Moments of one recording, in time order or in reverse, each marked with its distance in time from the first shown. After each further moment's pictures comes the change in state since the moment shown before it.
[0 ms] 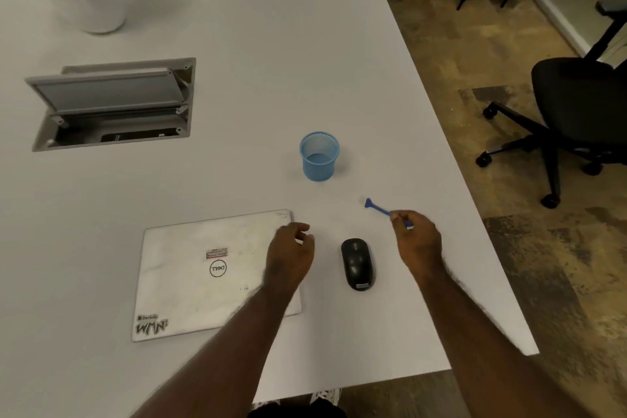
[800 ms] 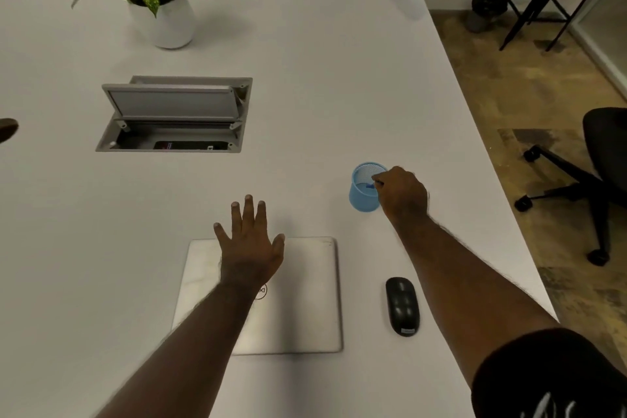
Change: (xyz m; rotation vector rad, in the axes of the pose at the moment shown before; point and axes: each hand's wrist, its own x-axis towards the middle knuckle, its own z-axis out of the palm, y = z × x) left_hand 0.060 -0.062 -0.126 0.838 0.231 0.210; right_hand 0.094 -0.120 0.111 -0.707 -0.034 -0.564
